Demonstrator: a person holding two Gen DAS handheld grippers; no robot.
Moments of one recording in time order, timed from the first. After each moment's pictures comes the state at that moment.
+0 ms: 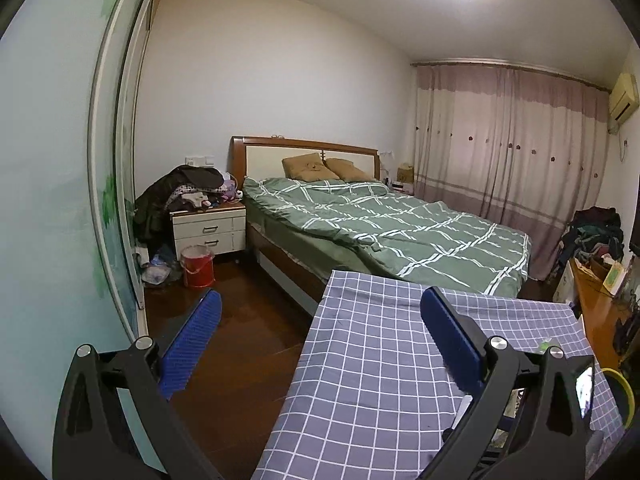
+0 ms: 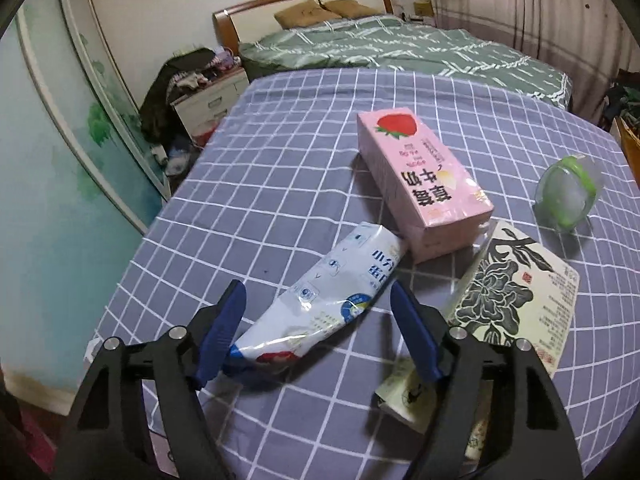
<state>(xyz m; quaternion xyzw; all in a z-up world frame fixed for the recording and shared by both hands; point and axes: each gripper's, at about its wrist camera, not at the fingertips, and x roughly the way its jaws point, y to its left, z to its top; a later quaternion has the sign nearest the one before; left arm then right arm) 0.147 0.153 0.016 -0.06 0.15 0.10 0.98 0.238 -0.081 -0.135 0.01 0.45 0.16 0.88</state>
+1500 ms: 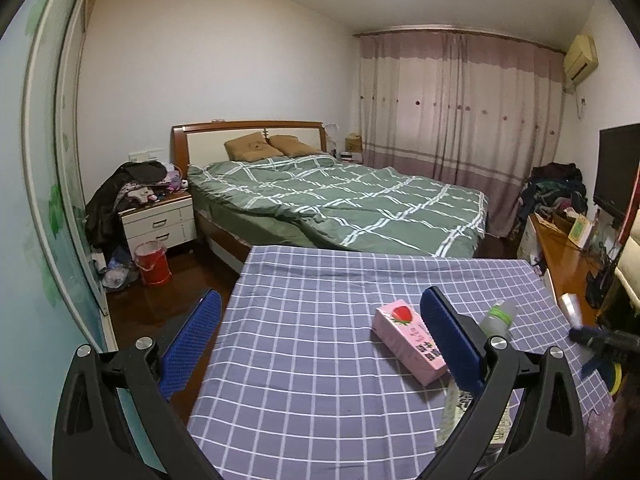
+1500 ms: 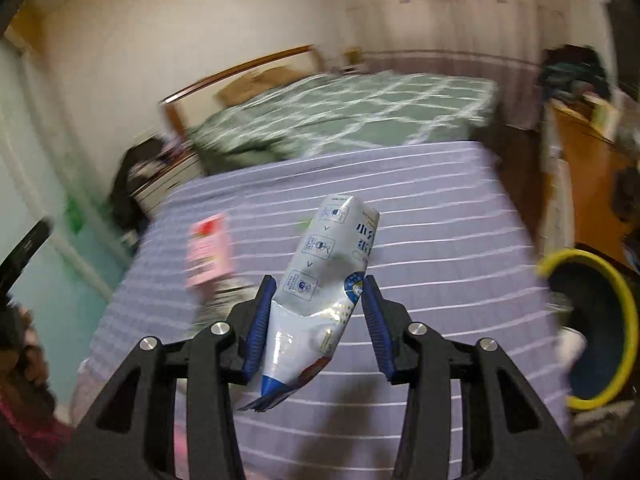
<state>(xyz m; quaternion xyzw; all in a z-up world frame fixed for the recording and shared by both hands) 0.180 0.057 0.005 -0.02 0.20 0.00 0.98 0.186 -0.339 -0.069 0.12 0.34 0.04 0.93</state>
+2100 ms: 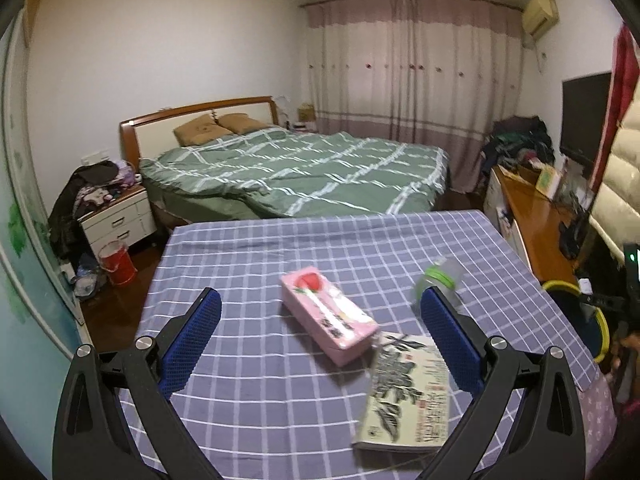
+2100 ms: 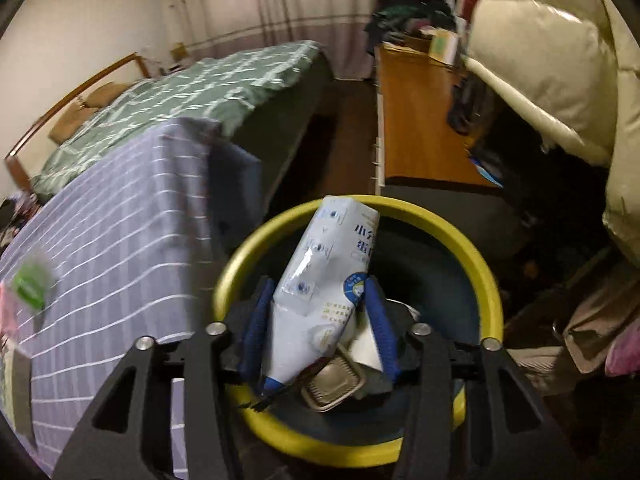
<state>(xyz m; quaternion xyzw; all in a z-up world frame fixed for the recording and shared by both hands) 0.202 -0.047 -0.025 0.03 0.26 -0.07 0.96 0.190 -0.538 -0.158 0.16 0.40 -0.21 0.88</state>
